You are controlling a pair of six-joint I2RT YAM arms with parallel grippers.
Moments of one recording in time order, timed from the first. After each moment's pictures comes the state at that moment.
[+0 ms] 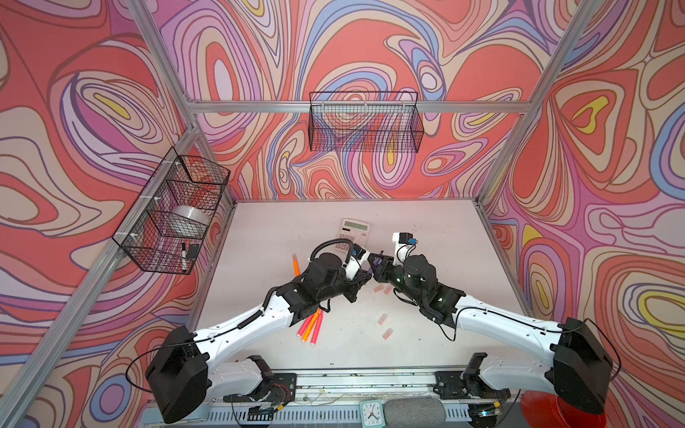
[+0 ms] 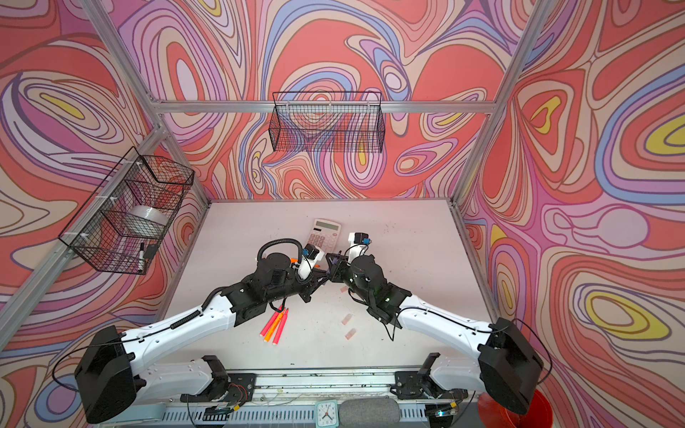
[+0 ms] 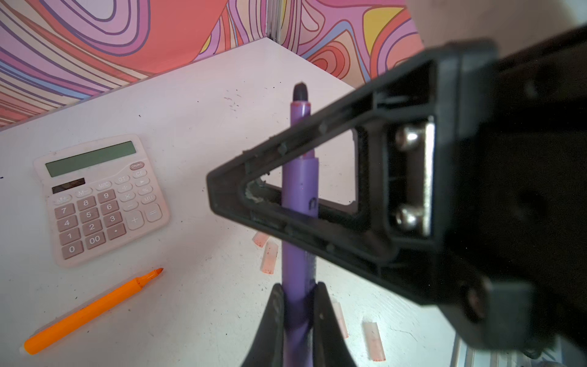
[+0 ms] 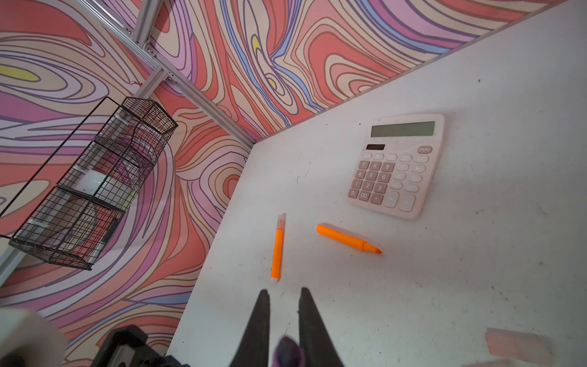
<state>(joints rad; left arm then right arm) -0.81 1.23 0.80 -0.01 0.16 -0.12 0.82 1.25 0.74 0.27 0.16 0.80</state>
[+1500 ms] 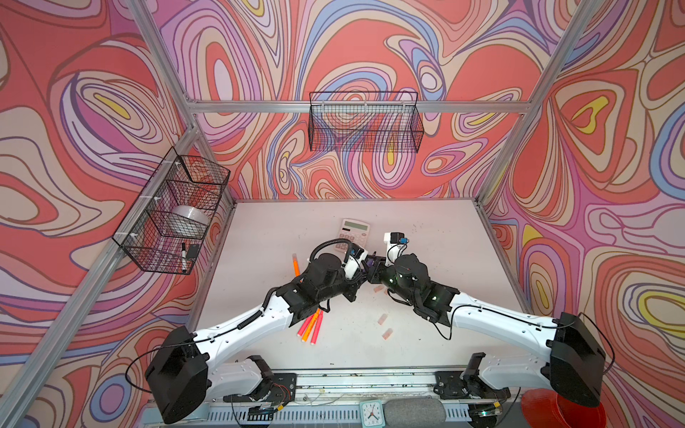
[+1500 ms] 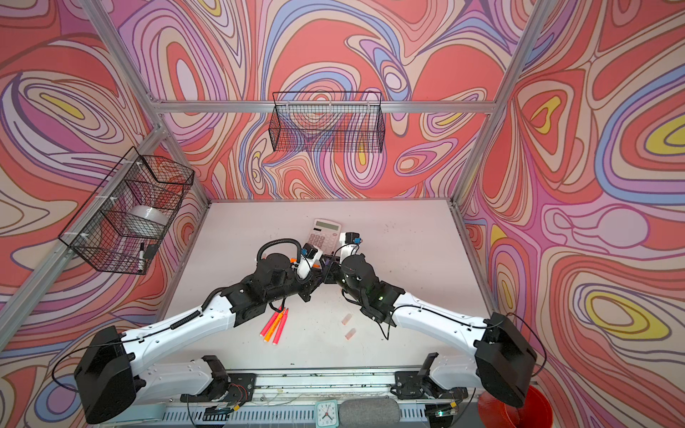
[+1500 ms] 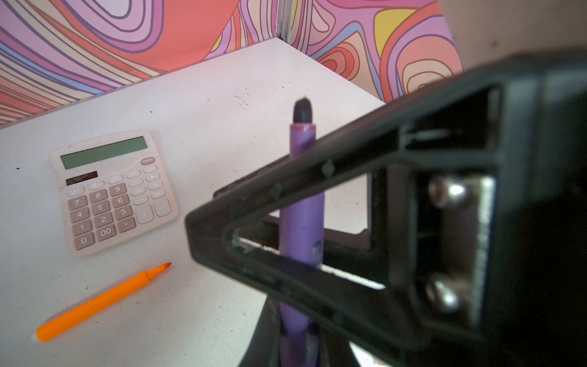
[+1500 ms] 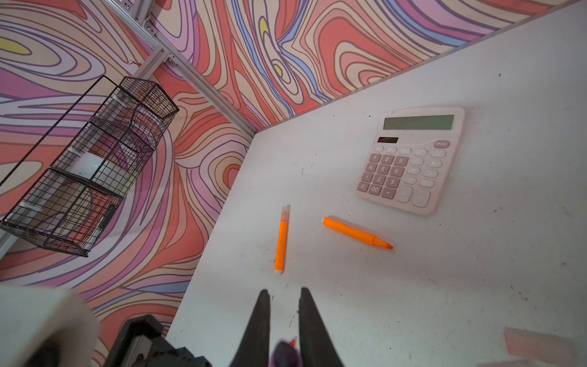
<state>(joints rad) -0.81 1.23 0.79 0.00 0.13 -0.15 0.88 1.30 0.81 0.21 0.19 0.78</state>
